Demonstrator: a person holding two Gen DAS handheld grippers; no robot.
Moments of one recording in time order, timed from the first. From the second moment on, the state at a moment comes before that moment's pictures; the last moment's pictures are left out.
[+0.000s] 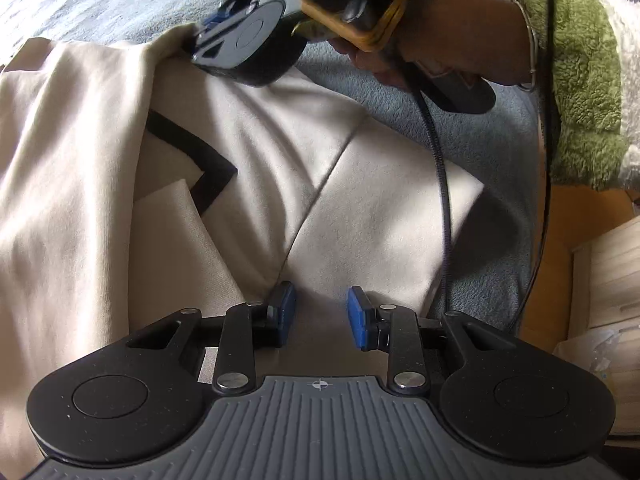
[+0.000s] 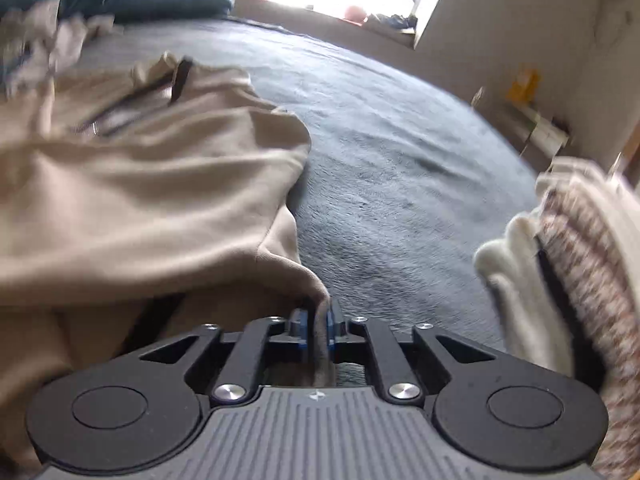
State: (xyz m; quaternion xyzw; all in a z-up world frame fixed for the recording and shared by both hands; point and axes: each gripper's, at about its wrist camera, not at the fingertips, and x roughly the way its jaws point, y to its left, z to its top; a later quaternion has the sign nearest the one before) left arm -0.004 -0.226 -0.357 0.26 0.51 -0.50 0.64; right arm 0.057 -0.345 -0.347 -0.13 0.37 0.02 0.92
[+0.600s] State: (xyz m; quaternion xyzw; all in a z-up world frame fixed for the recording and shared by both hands) left arm 0.006 -0.222 -0.357 0.22 0.52 -0.50 0.66; right arm 0.006 -0.382 -0.313 0.02 0.45 0.01 0.89
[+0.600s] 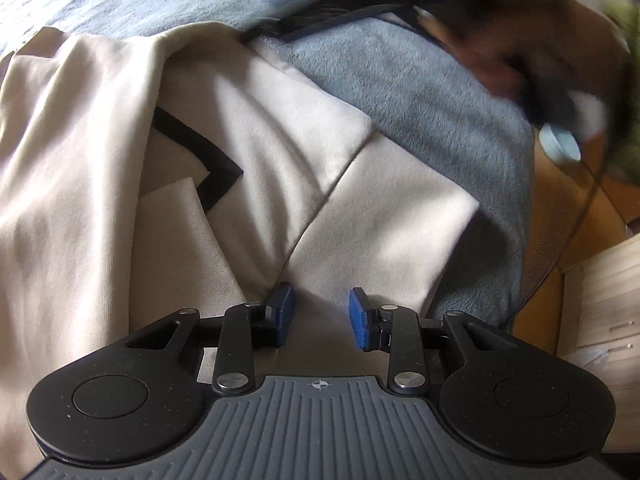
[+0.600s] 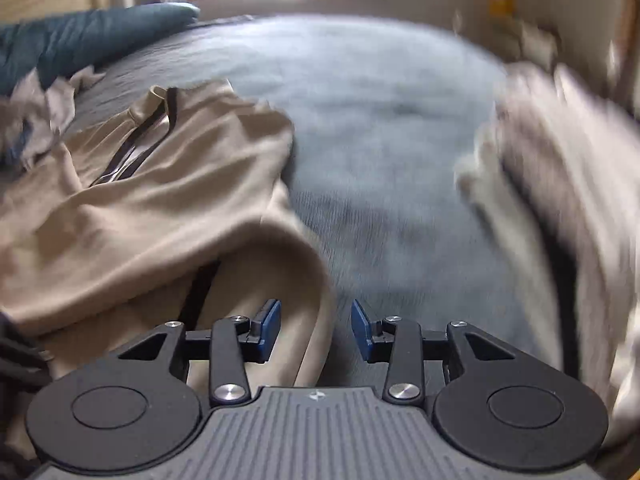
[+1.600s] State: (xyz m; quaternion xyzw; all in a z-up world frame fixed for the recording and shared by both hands) left arm -0.036 -0.157 -0.345 0.16 0.58 -0.45 0.66; right arm -0.048 -0.317 -0.332 -0.03 0.53 0.07 0.84
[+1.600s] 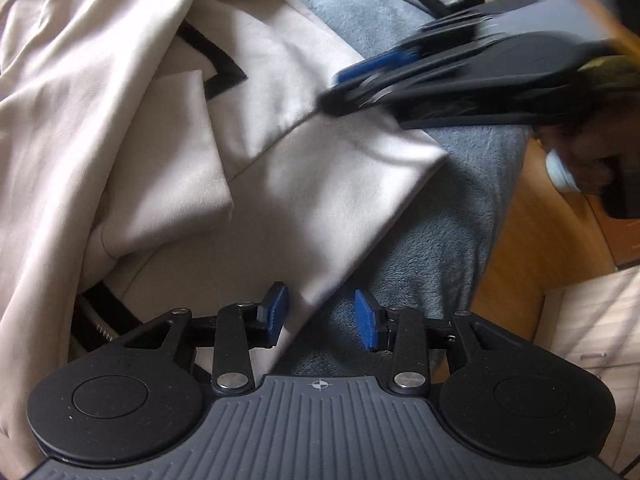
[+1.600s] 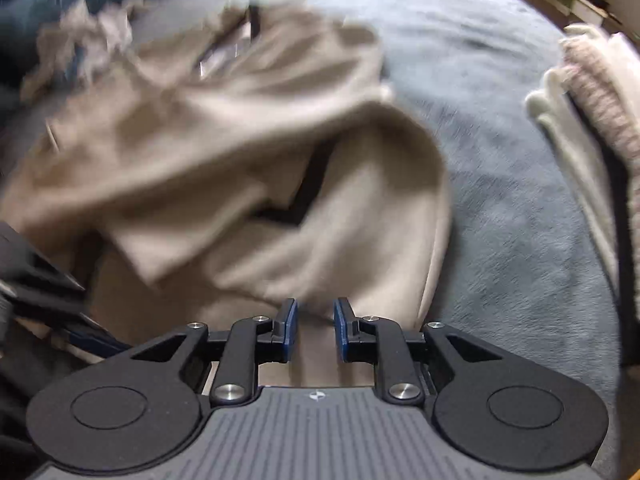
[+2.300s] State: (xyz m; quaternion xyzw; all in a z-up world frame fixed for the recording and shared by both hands) left arm 0.013 -0.039 -0.282 0.03 0.56 -0.17 0.81; right arm 0.041 -0.363 -0.316 0.33 0.55 0.09 0.76
